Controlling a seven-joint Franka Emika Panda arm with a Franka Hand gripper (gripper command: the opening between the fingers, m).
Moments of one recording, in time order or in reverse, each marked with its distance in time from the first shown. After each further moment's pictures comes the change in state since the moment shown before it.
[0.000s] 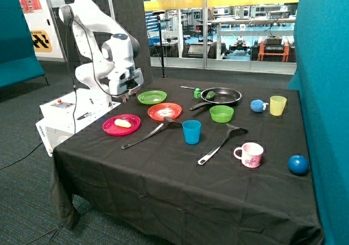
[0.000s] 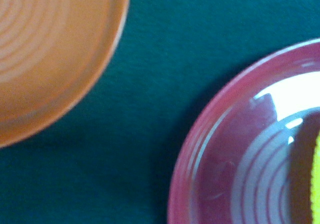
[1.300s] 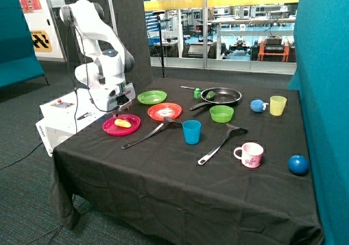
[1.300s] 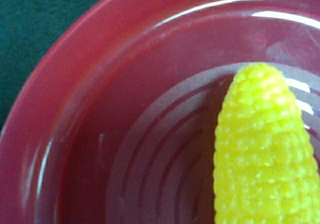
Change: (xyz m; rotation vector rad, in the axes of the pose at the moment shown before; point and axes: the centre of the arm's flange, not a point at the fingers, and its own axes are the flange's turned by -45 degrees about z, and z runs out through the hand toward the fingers) arm -0.015 0.057 0.058 -0.007 -0.005 0.014
